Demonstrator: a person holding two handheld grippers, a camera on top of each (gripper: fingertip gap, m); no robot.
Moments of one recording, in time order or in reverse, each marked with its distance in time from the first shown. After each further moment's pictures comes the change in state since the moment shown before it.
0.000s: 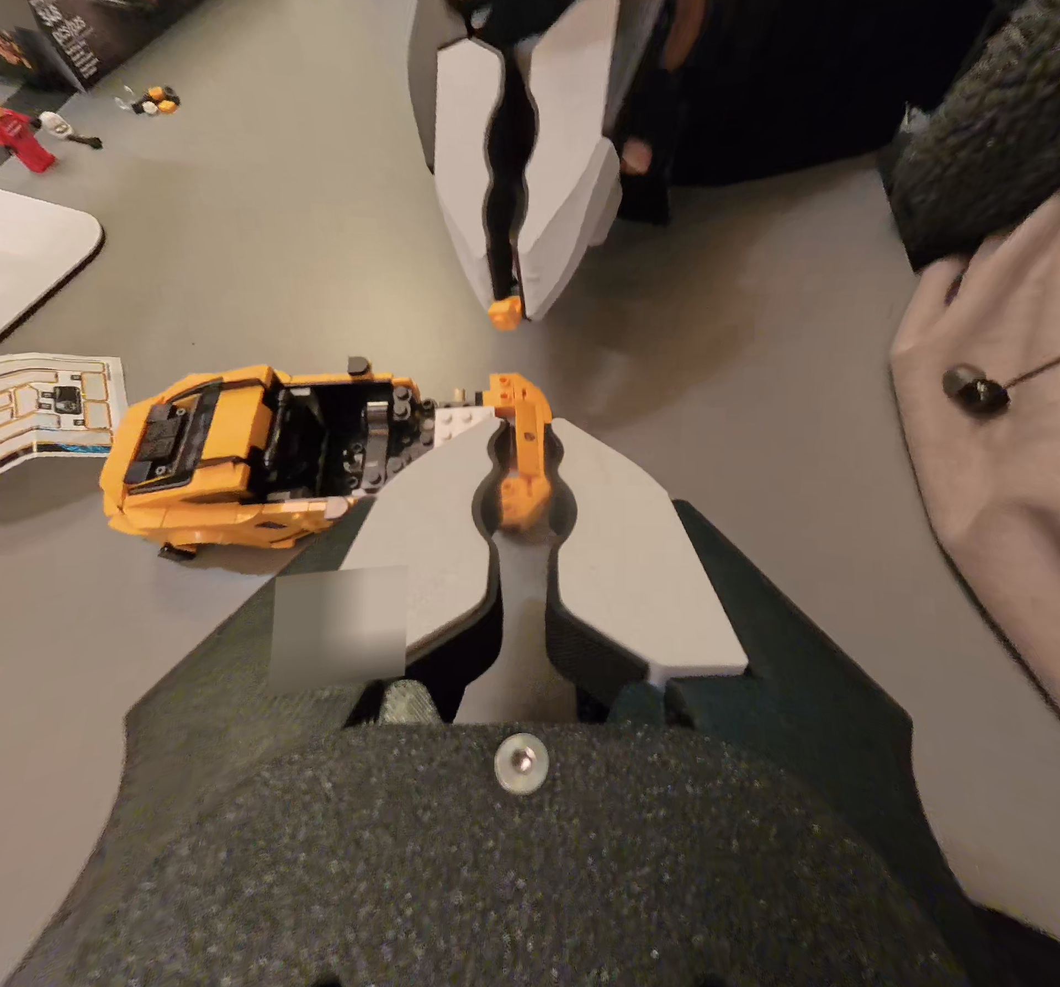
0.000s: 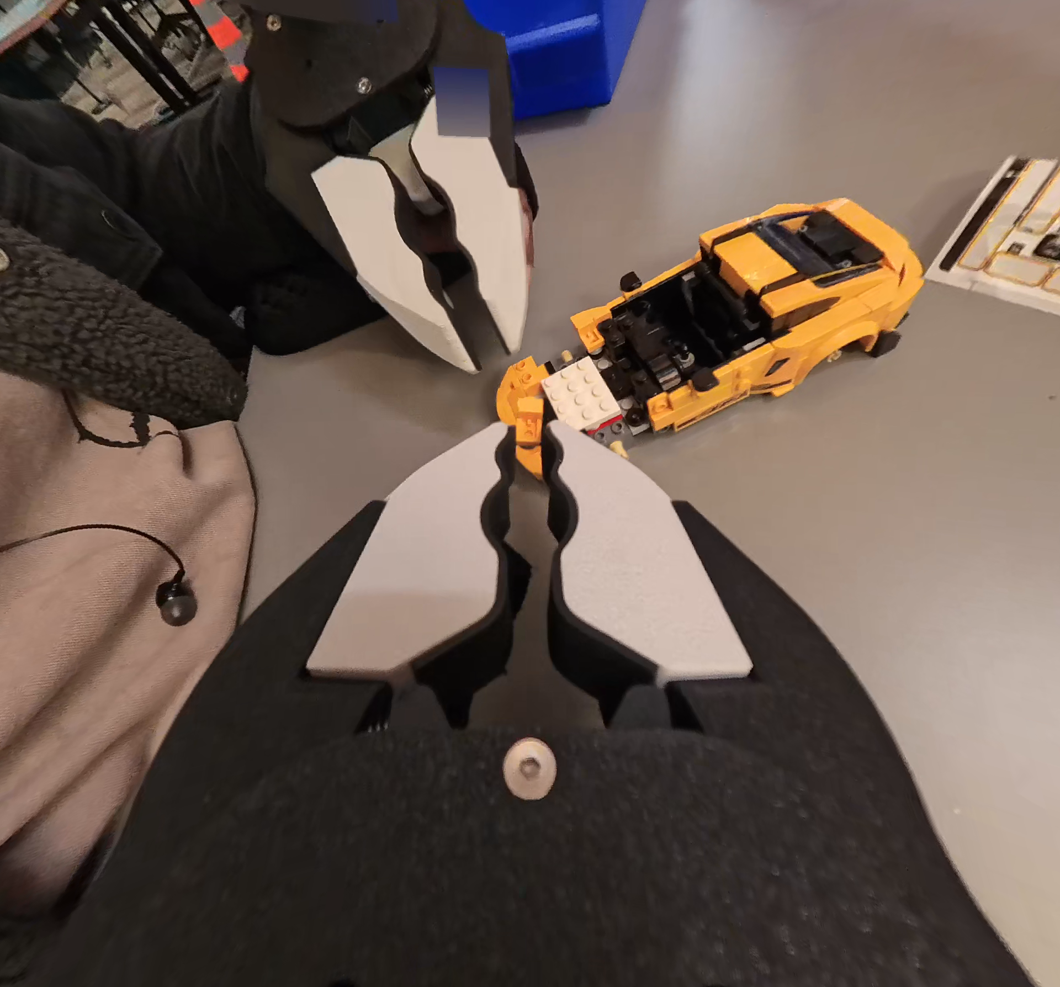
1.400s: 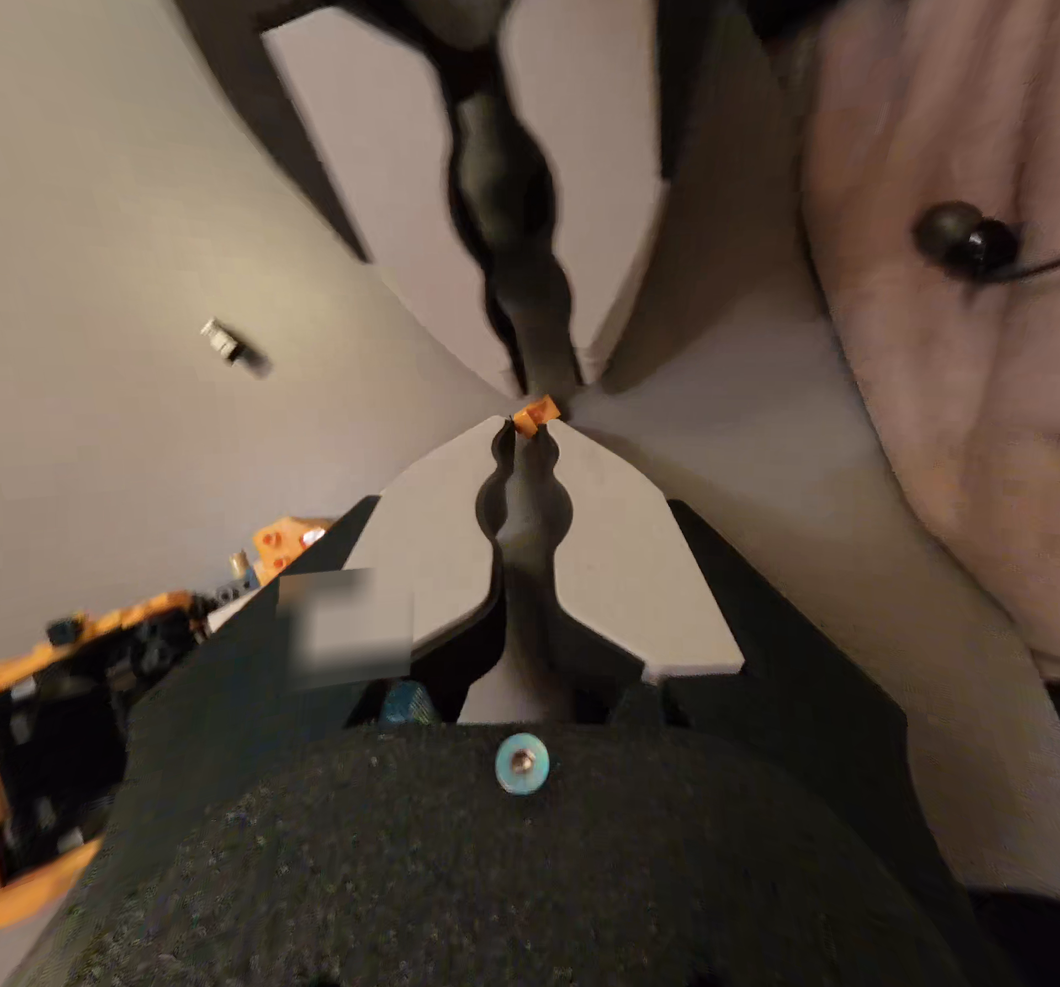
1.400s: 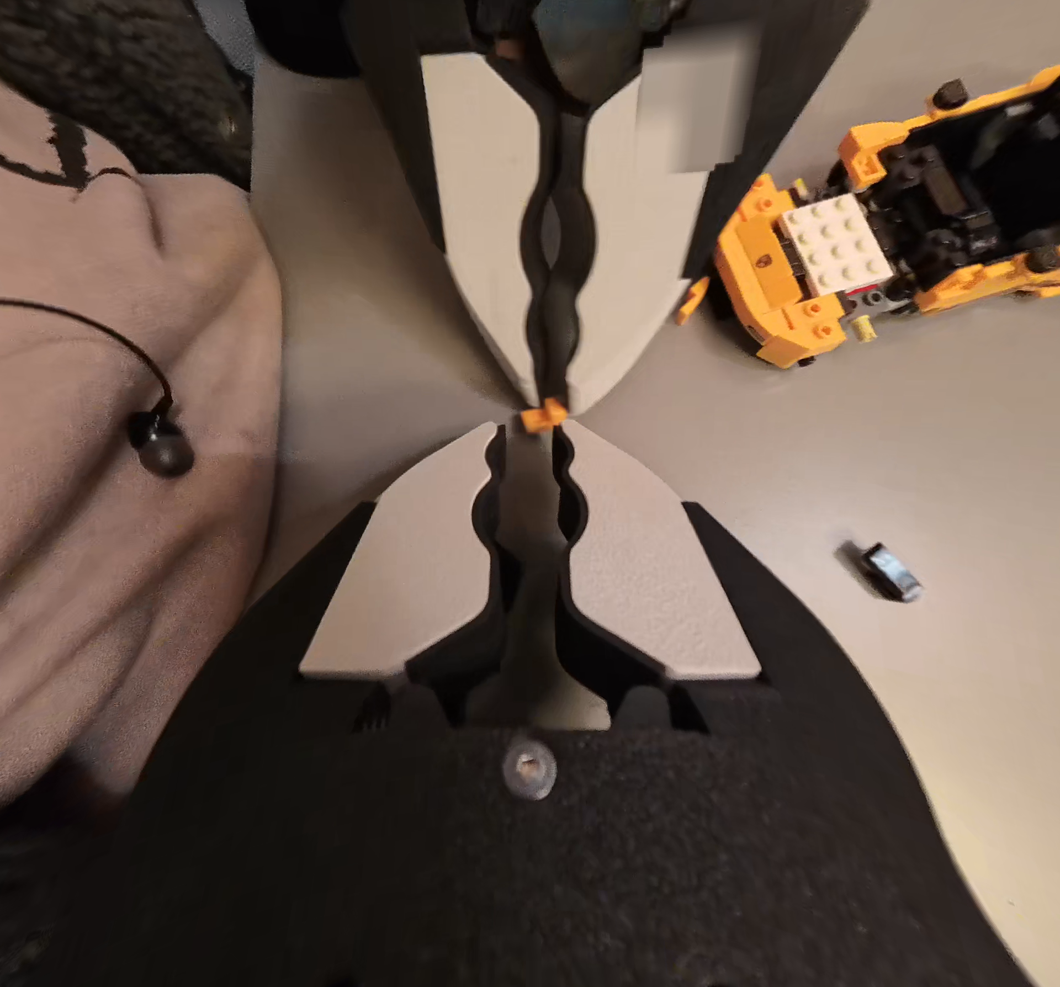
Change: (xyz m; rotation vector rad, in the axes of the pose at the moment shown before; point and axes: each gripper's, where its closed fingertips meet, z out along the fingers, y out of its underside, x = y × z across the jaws) left arm 0.078 0.026 0.042 -0.318 0.283 0.364; right arm -0.058 0.072 0.013 -0.289 0.097 -0.255
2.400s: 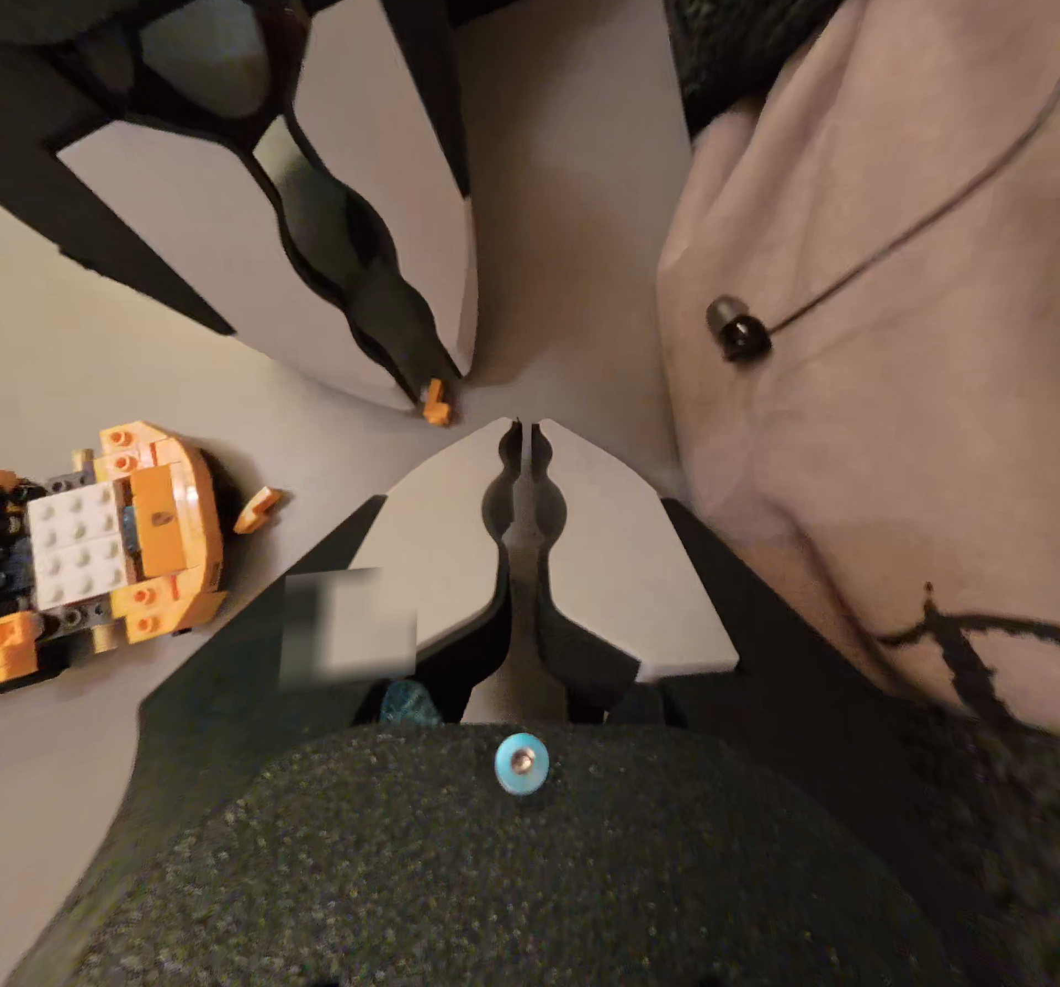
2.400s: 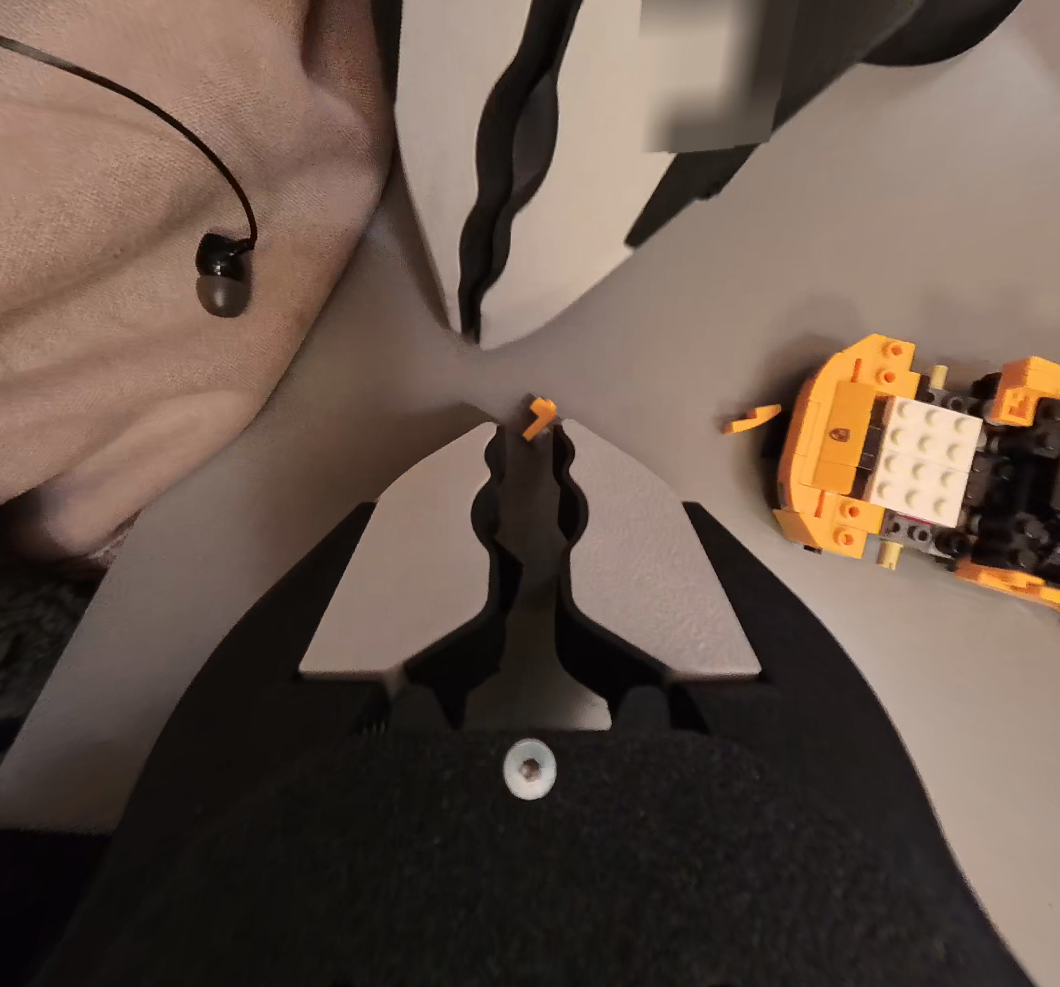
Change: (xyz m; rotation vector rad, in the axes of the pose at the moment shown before) left arm 0.040 -0.006 -0.012 0.045 -0.042 -0.260; right arm -0.008 0.005 0.012 -0.155 -0.357 -0.441
